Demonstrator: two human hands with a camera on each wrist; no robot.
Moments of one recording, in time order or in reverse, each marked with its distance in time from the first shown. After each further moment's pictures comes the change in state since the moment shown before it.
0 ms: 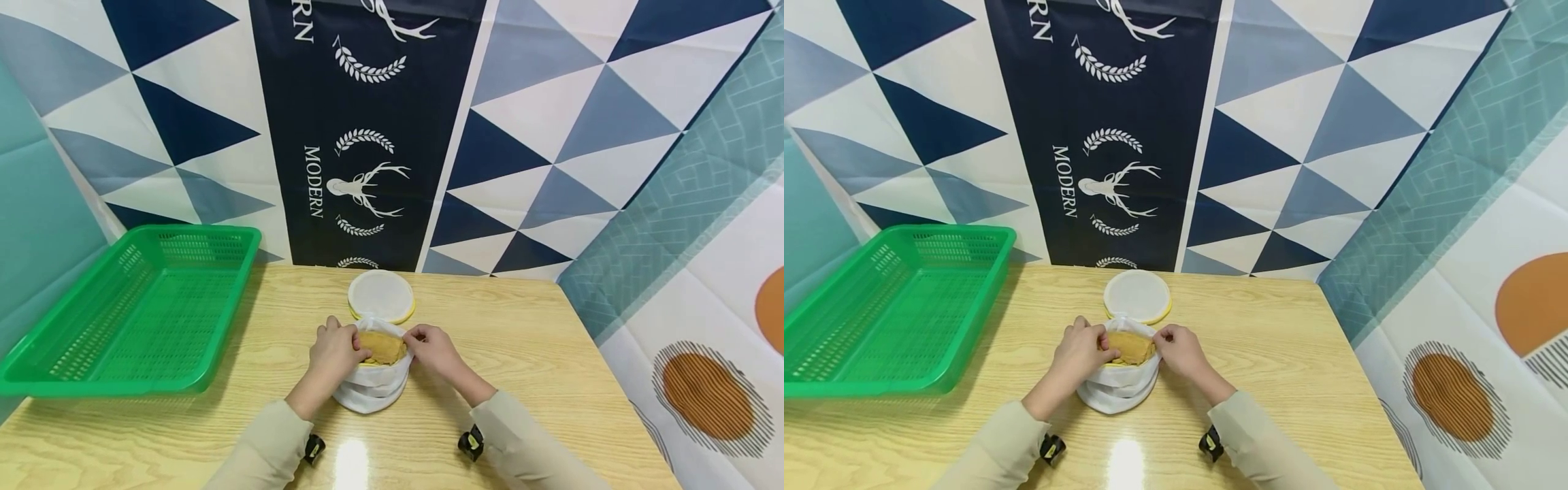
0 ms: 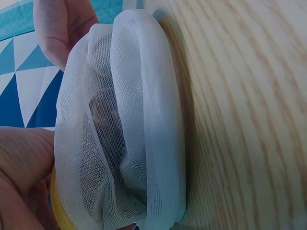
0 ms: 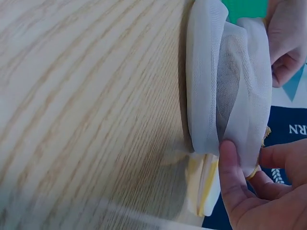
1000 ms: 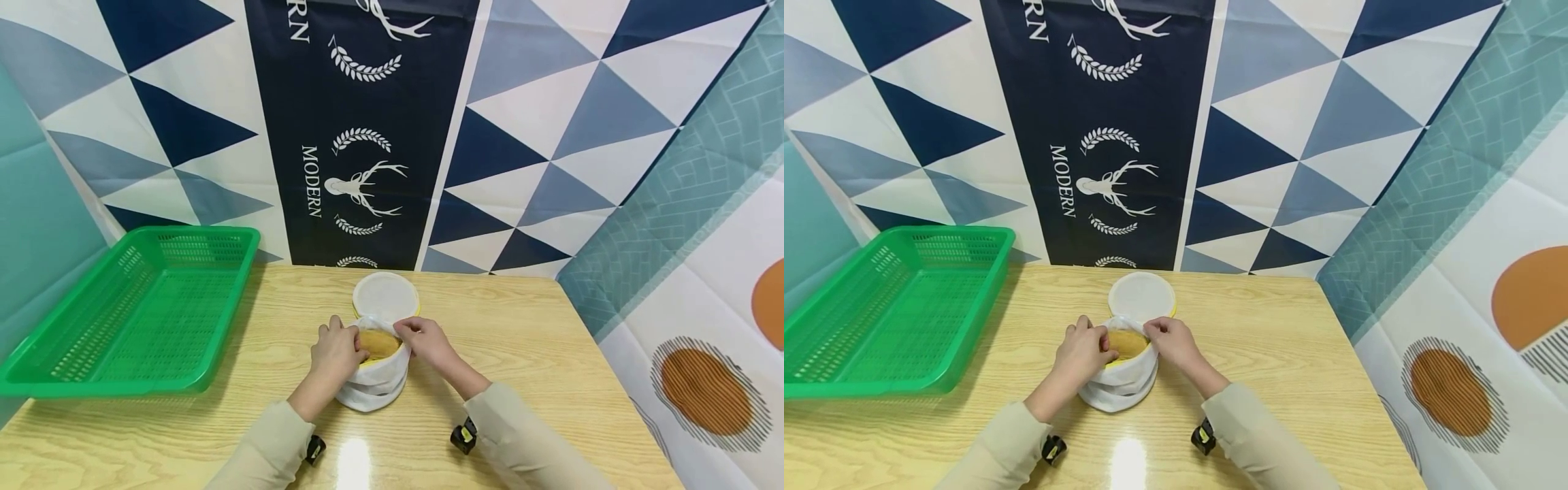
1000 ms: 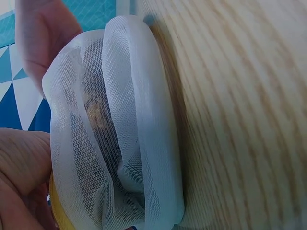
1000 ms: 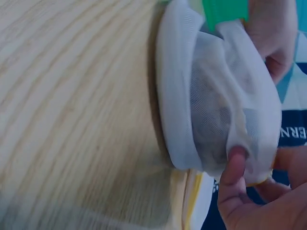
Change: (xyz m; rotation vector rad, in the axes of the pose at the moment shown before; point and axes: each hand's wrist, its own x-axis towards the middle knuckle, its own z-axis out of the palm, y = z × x) left_hand -0.003 0.004 0.004 0.066 0.022 0.022; right_hand 0.002 -0.015 0.001 0.078 0.000 -0.021
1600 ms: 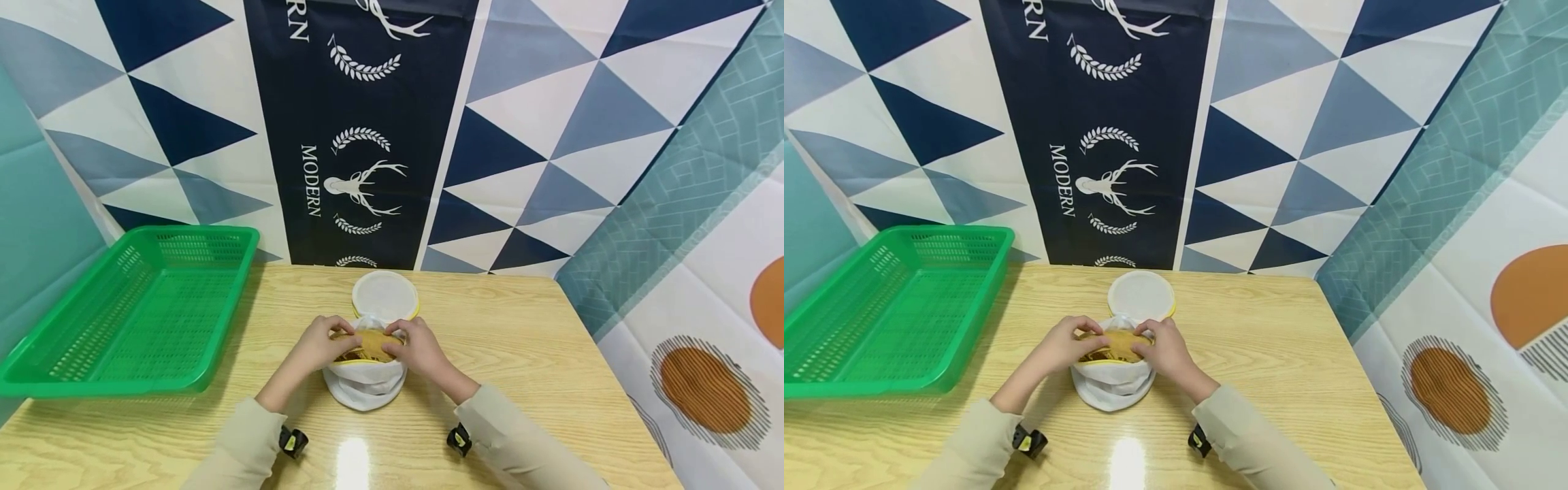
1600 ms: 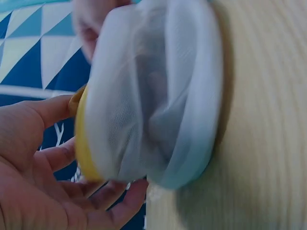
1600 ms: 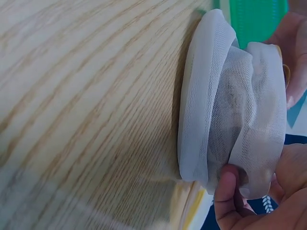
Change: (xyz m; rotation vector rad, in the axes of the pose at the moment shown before) left_hand 0.009 -0.034 -0.022 -0.446 -0.137 0.091; right_hand -0.006 0.000 0.013 -0.325 0.023 -0.207
